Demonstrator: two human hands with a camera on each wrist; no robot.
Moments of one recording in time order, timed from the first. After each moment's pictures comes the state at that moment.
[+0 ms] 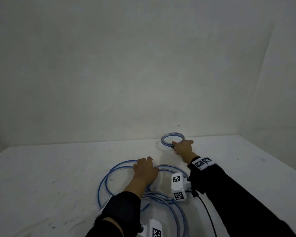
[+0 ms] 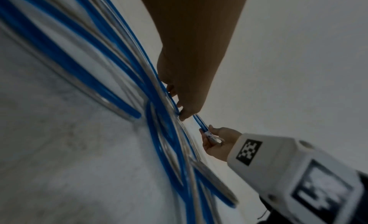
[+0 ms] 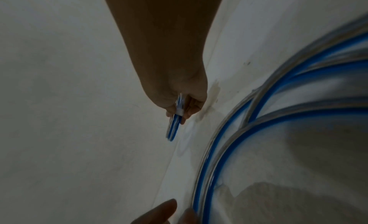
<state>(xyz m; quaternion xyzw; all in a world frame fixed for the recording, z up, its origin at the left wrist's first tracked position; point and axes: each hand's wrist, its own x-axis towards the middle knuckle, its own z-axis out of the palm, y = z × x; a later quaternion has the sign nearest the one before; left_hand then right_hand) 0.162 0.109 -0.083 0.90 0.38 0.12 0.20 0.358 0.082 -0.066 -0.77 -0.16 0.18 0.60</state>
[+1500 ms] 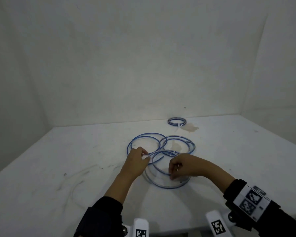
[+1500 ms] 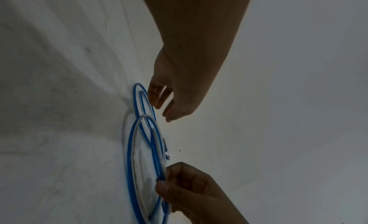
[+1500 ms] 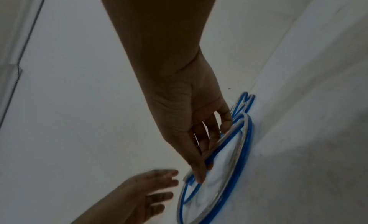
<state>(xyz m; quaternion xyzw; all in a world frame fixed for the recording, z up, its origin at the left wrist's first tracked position) -0.021 0.019 -0.063 0.84 0.35 0.26 0.33 0.146 -0.122 -0.033 -0.73 -0.62 0.23 0.16</state>
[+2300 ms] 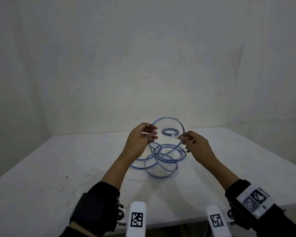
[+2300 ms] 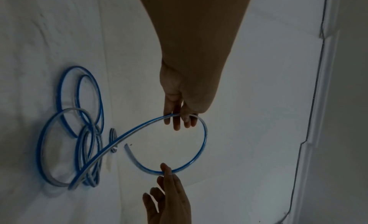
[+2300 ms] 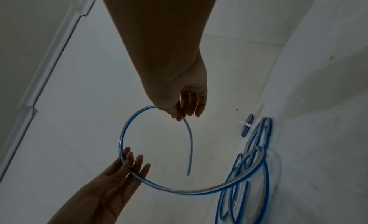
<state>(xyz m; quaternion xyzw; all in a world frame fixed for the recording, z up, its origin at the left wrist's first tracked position) -0.040 -0.042 0.052 0.73 0.15 0.40 0.54 0.140 -0.163 0.017 -0.71 -0.43 0.02 0.55</state>
